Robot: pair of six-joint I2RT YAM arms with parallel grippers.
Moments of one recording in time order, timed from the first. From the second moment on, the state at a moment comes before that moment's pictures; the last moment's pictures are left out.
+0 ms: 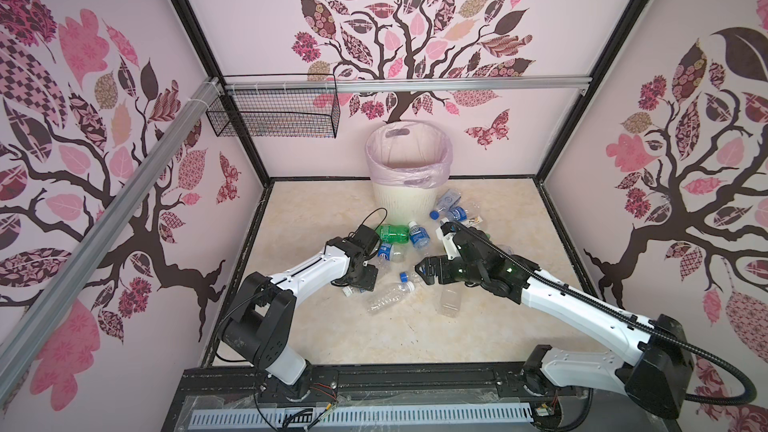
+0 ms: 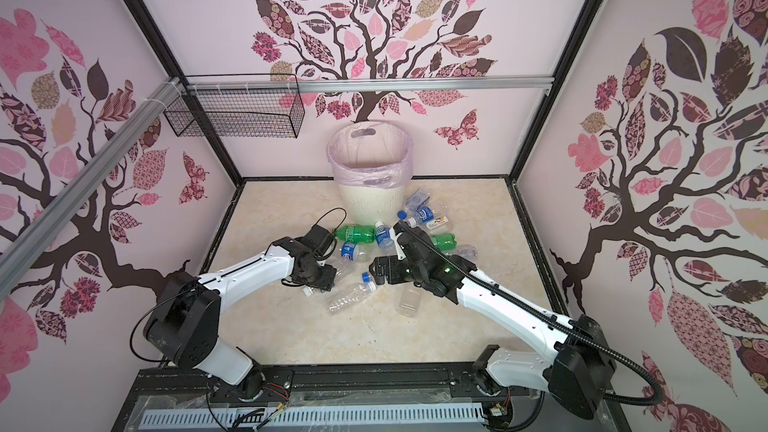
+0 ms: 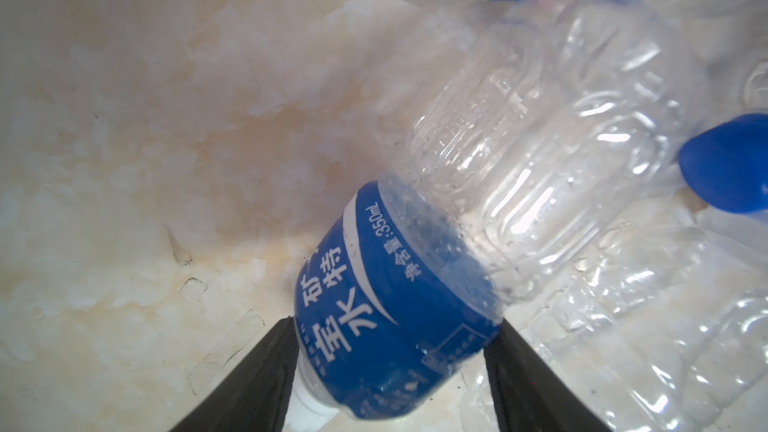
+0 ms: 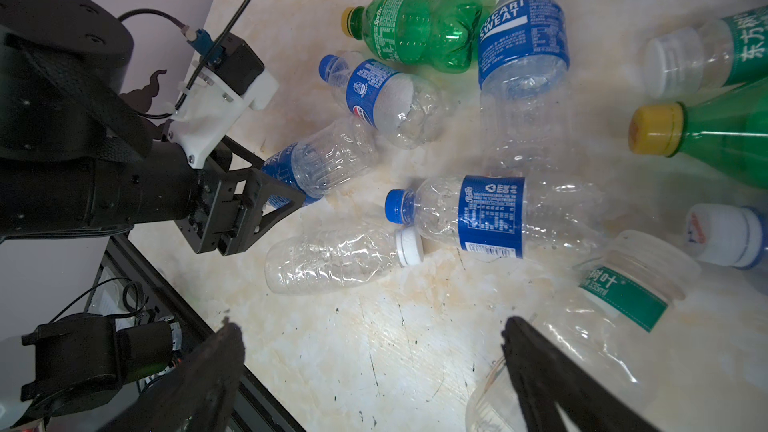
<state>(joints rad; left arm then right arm) -0.54 1.58 1.01 -0.80 -0.08 -0.28 0.76 1.21 0.92 -0.44 -0.11 0.58</state>
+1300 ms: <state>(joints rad) -0.54 1.41 1.01 -0.77 0.01 -0.27 0.76 1.21 0.88 -0.34 -0.11 0.72</state>
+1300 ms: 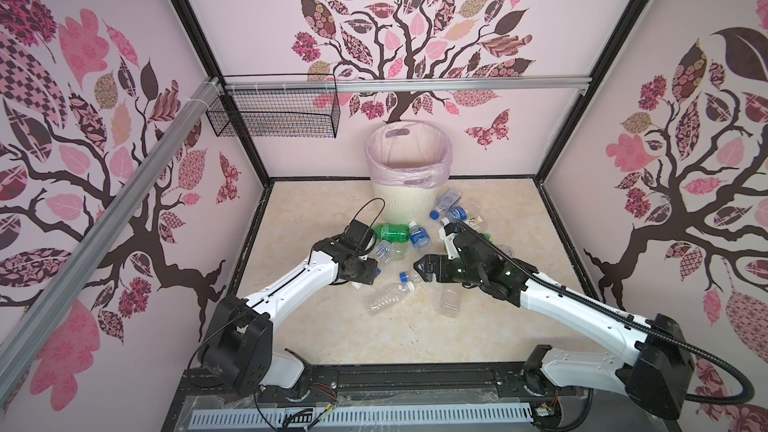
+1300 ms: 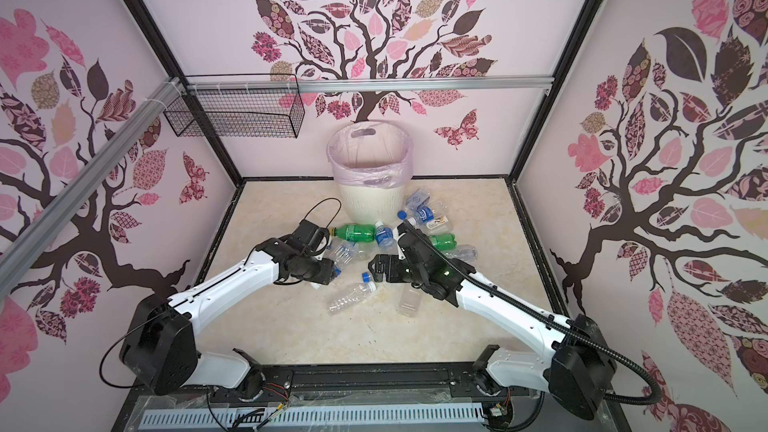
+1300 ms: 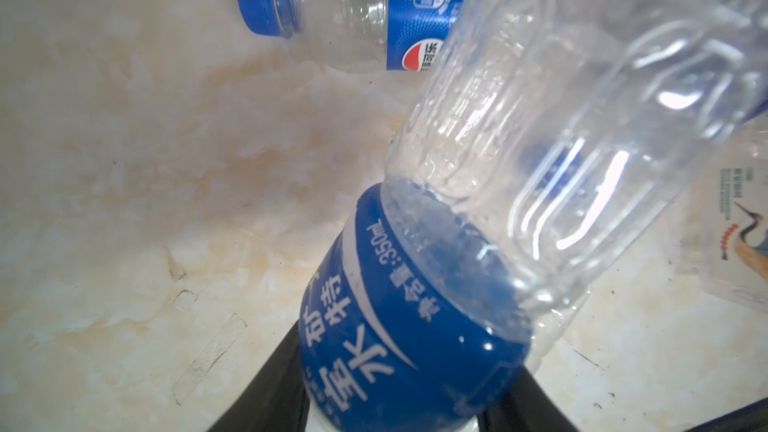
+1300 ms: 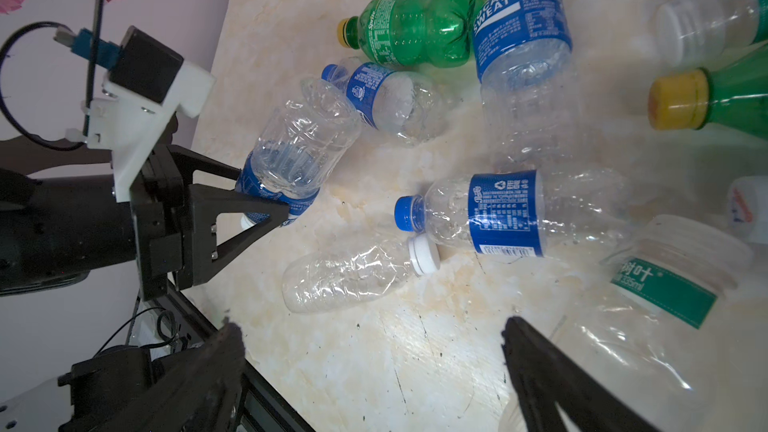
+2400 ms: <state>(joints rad) -0.61 1.15 1.11 -0.68 0.23 -0.37 0.72 1.45 1.22 -0.16 -0.31 0.82</state>
